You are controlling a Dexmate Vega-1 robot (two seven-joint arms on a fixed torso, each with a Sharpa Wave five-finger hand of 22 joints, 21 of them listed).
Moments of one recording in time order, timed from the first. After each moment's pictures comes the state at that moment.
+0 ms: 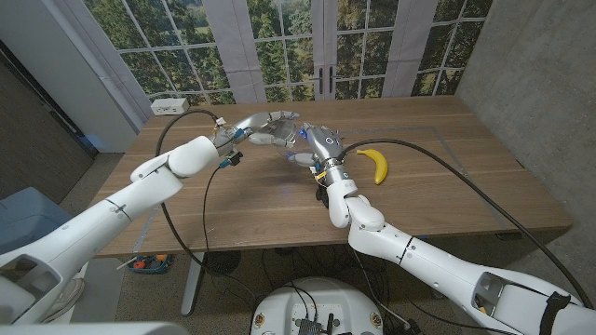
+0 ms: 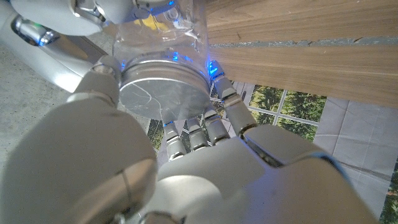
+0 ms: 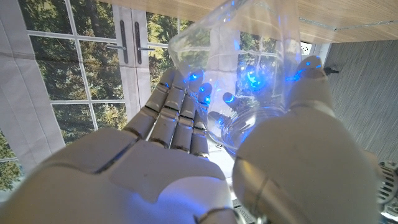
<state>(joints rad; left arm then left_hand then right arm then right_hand) 0.78 0.86 0.48 -1.72 0.01 -0.24 -0.11 0.89 -0.09 0.38 -0.17 0.27 0.29 -0.21 0.24 0.19 0.24 -0.08 0.24 0.19 0.41 -0.04 0.20 0.18 0.67 0.00 0.23 0.17 -0.73 -0.39 -0.96 -1.64 -0.76 -0.48 -0.56 0.85 -0.16 0.25 -0.21 0.26 0.52 0.09 0.85 0.38 0.71 0.03 0.71 0.68 0.72 -0.04 0.51 1.12 0.44 -0.05 0.67 0.22</state>
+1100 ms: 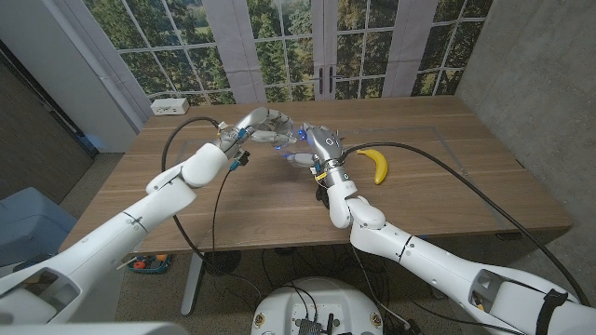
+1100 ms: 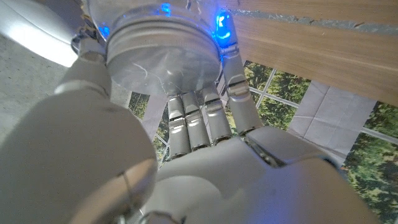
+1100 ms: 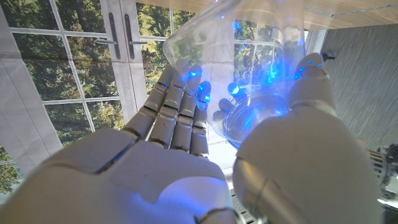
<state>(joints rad) 0.85 0.75 0.45 -1.74 0.01 -0.11 0.08 0.89 -0.08 0.35 -0.15 0.18 0.83 0.12 0.30 0.24 0.85 0.06 0.37 0.18 0.88 0.10 0.29 0.18 1.06 0.04 0.58 0.19 -0.72 -0.38 -0.95 -1.56 -0.73 -0.35 -0.66 0.85 -0.16 0.25 -0.21 0.26 0.55 0.12 0.84 0.37 0.72 0.03 0.70 0.68 0.73 -0.04 0.51 1.15 0.43 -0.03 0.69 0.22</state>
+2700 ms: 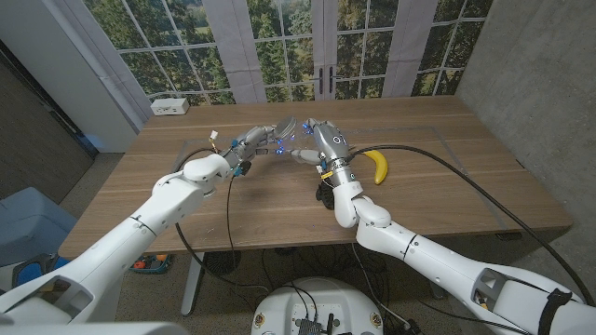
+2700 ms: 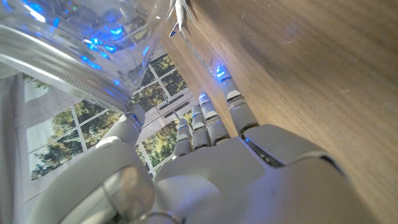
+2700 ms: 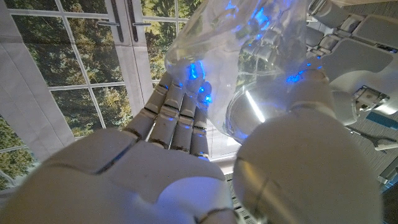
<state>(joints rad) 0.87 0.69 0.40 -1.71 -0.48 0.07 0.01 0.40 0.00 0.60 -0.18 0.17 0.11 -0.07 0.18 0.19 0.21 0.00 0.18 0.20 0.33 -0.02 0.17 0.18 0.52 0.15 0.18 0.18 -0.72 -0.39 -0.92 -1.53 -0.72 -0.28 -0.74 0.85 -0.16 0.26 -0.22 0.27 0.55 0.11 0.84 0.37 0.73 0.02 0.69 0.78 0.75 -0.06 0.49 1.18 0.41 -0.04 0.72 0.21</state>
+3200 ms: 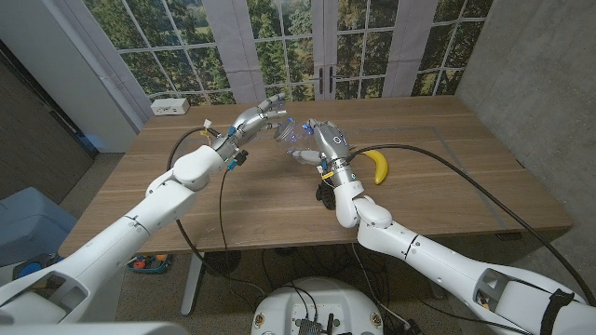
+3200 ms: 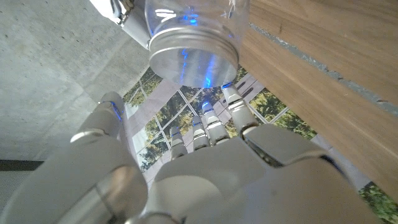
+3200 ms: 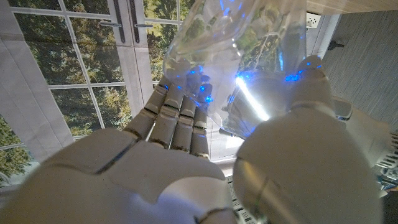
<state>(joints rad) 0.84 0.74 0.42 -1.64 -0.34 -0.32 -0.12 0.45 -0.07 0.58 -0.18 0.17 0.05 -0.21 0.19 0.19 0.06 -0.05 0.18 0.20 0.20 0.00 0.17 0.18 0.46 0.16 0.19 0.18 -0.72 -0.40 -0.92 -1.54 -0.74 -0.30 -0.73 0.85 -0.16 0.26 -0.22 0.27 0.55 0.11 0.84 0.37 0.73 0.02 0.69 0.78 0.75 -0.06 0.48 1.18 0.40 -0.04 0.73 0.21</state>
